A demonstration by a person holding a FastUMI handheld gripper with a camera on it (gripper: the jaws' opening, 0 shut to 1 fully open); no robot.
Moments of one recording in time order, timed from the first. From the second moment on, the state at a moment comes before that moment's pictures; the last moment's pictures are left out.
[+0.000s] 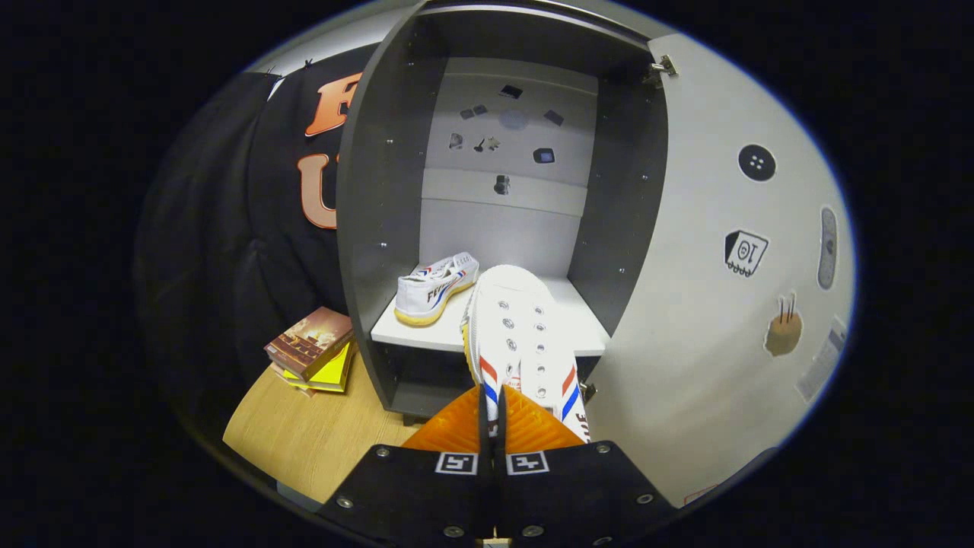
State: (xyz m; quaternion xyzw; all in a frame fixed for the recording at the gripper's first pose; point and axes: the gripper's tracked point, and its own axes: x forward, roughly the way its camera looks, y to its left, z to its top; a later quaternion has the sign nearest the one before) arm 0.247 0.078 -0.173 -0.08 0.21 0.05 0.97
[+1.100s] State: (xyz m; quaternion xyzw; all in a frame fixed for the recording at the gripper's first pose) arm 0.508 0.075 -0.216 -0.10 0.27 0.03 0.96
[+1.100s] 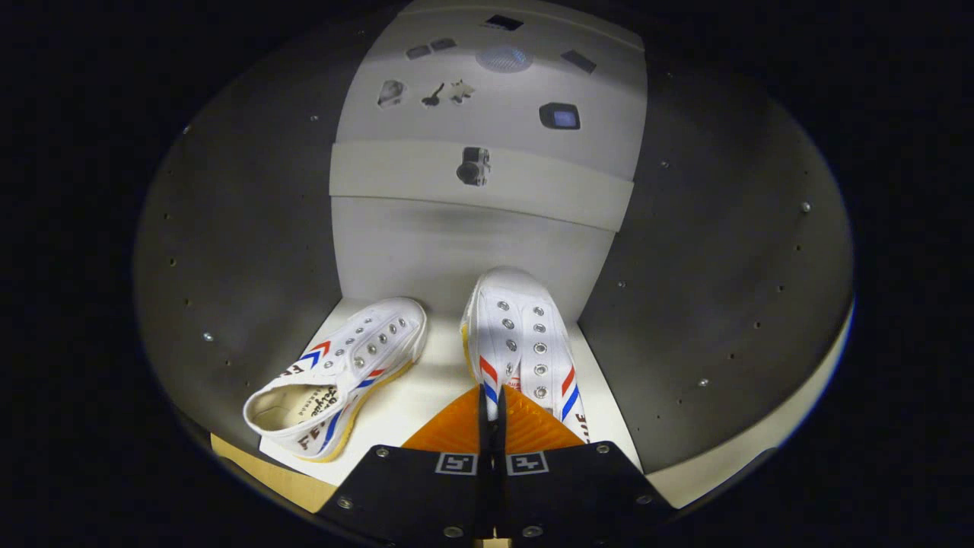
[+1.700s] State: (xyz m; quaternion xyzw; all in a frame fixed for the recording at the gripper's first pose) arm 0.540 0.063 -0.209 -0.10 0.23 0.00 0.97
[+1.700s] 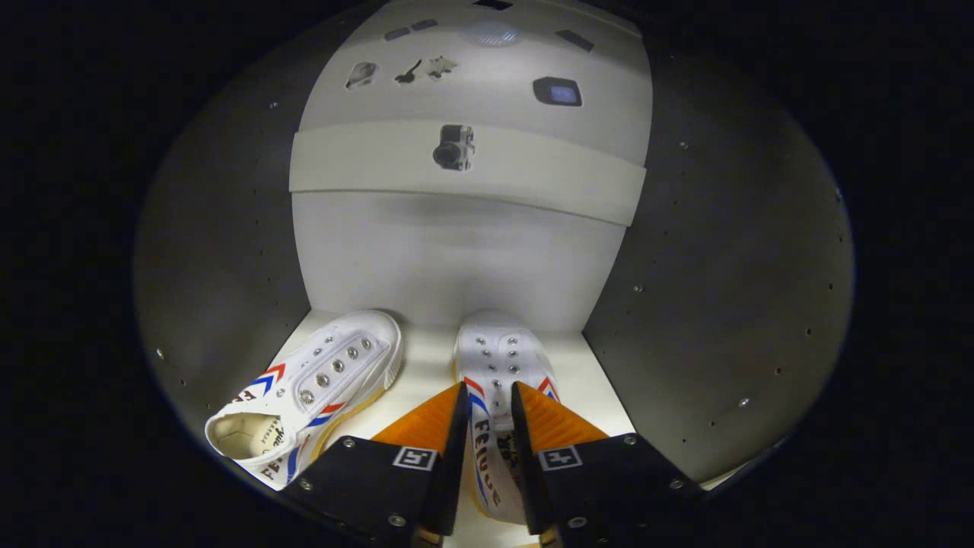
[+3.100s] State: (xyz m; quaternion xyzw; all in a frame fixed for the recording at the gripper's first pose) arm 0.122 -0.017 -0.001 -0.08 0.07 -0.01 0.99
